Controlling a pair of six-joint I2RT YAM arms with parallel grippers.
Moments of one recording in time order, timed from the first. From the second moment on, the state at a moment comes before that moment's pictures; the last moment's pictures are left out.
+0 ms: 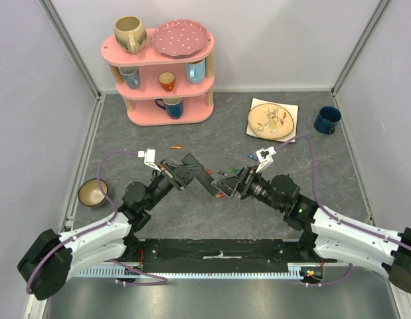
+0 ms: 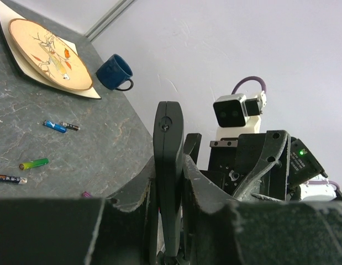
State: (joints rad) left arm -0.74 0.89 0.21 0.95 0.06 -0.96; right arm 0.95 0.84 0.43 0.33 0.03 0.94
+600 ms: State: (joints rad) left arm -0.74 0.89 0.21 0.95 0.08 -0.96; right arm 0.94 0.99 0.43 0.46 -0.07 0.98
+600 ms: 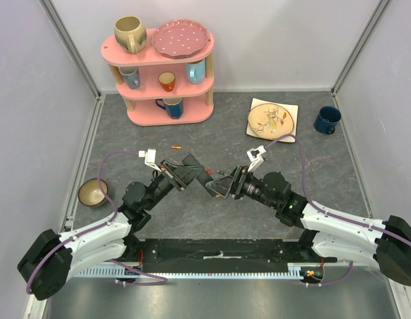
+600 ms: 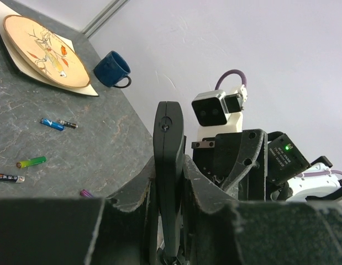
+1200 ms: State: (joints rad) left arm -0.74 0.89 0.21 0.95 0.08 -0.96; right arm 0.93 1.03 0.42 0.52 -0.07 1.02
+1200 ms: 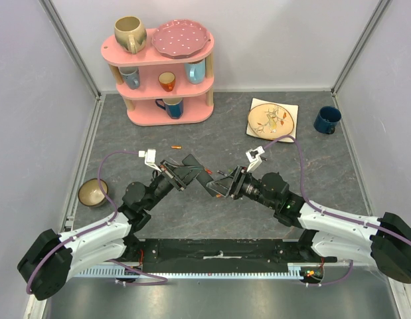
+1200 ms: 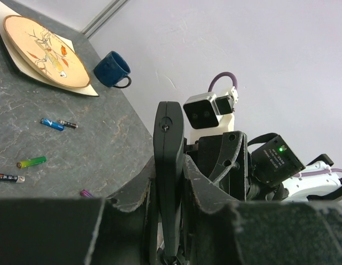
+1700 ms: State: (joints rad) left arm -0.74 0.89 0.20 0.95 0.08 -0.96; right arm 0.93 1.04 0.41 0.54 -0.08 1.03
